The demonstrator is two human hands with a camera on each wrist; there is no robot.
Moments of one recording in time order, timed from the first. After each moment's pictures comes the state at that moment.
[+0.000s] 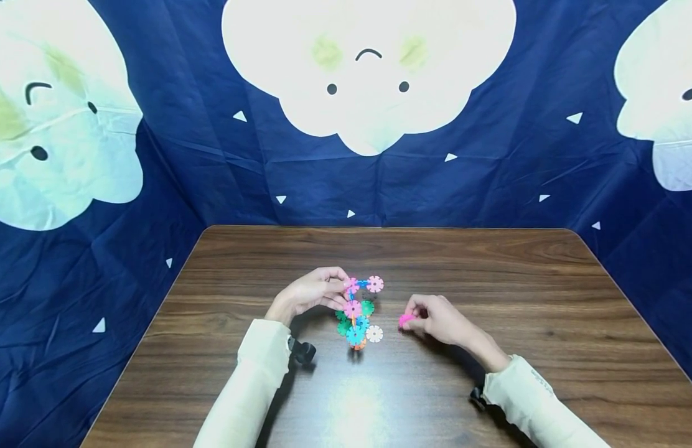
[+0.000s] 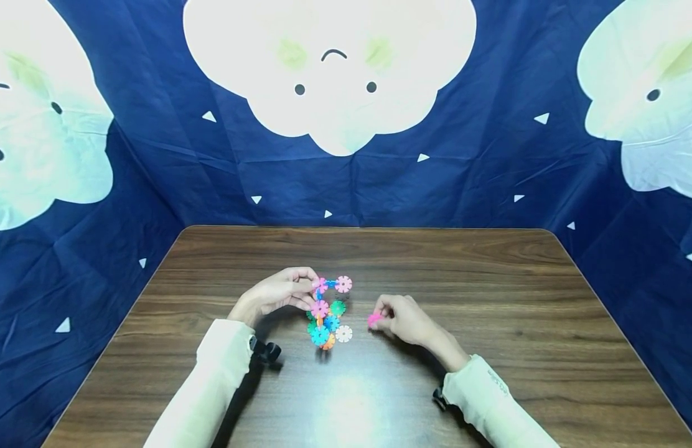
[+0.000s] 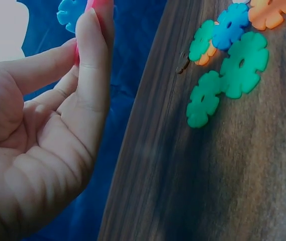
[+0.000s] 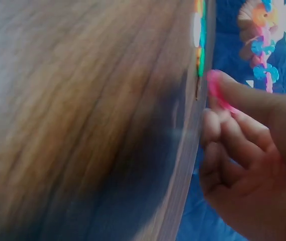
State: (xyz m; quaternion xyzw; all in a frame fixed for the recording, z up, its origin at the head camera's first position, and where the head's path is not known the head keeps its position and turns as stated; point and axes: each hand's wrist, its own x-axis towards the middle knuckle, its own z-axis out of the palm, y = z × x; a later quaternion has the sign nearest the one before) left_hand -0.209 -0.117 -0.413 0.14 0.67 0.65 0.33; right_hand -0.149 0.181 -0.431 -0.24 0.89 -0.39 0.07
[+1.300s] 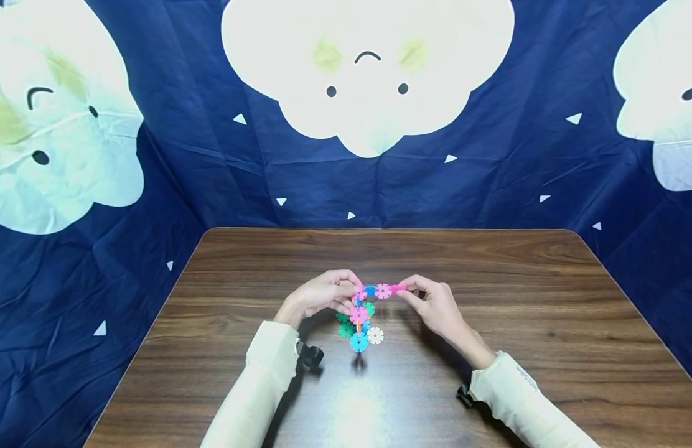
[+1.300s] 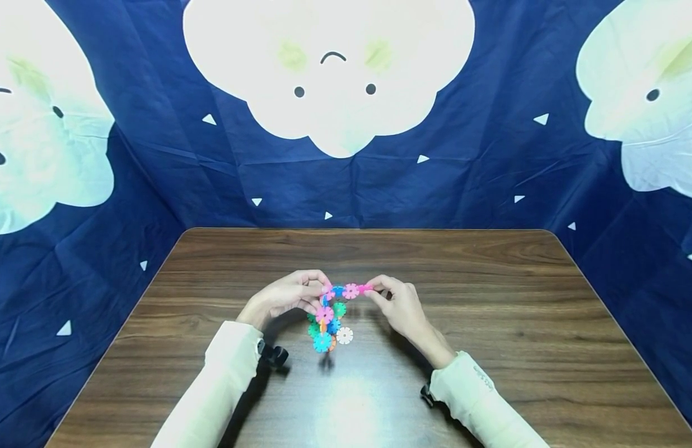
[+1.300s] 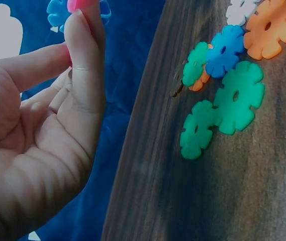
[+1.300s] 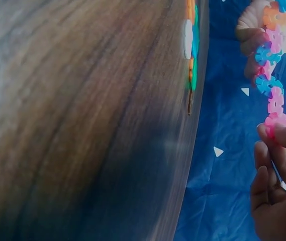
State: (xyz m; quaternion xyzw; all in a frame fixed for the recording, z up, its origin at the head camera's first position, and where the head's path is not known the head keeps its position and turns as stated) left_hand -0.205 -0.100 -0.410 0.15 0.68 0.63 0.34; right_hand -0.158 0.158 -0.426 -0.20 0.86 -0.45 -0.16
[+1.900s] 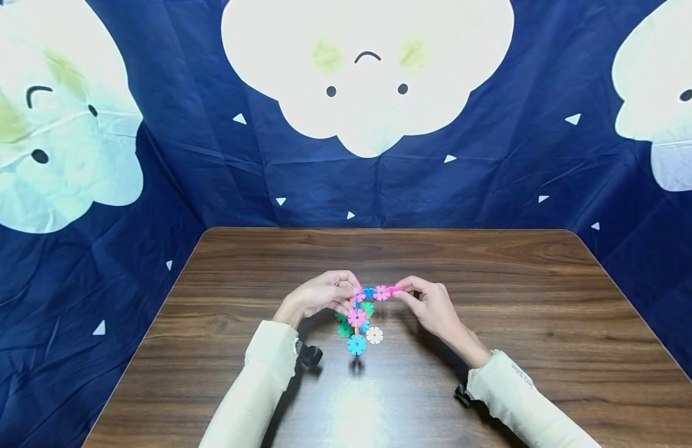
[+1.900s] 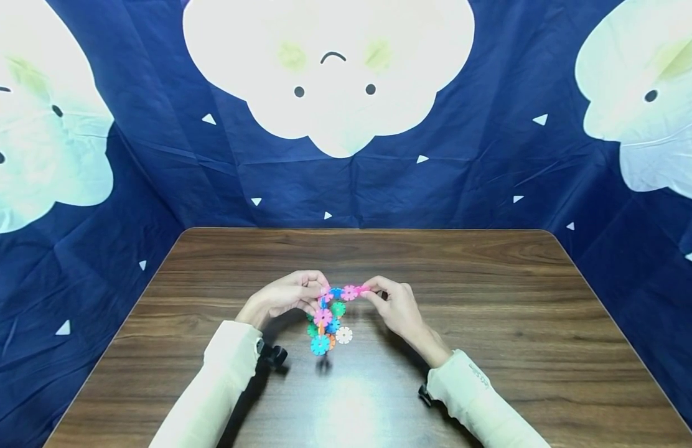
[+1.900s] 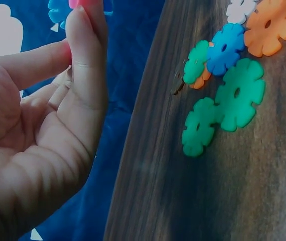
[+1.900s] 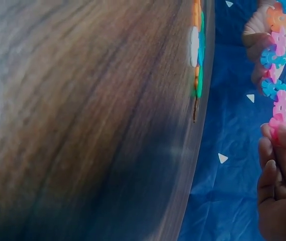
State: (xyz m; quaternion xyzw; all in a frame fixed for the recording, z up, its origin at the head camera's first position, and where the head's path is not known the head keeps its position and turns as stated) left_hand -0.204 -0.101 -0.411 0.15 0.67 0.63 0.35; right_hand -0.159 0.153 -0.429 -0.22 0.85 -0.46 -0.16
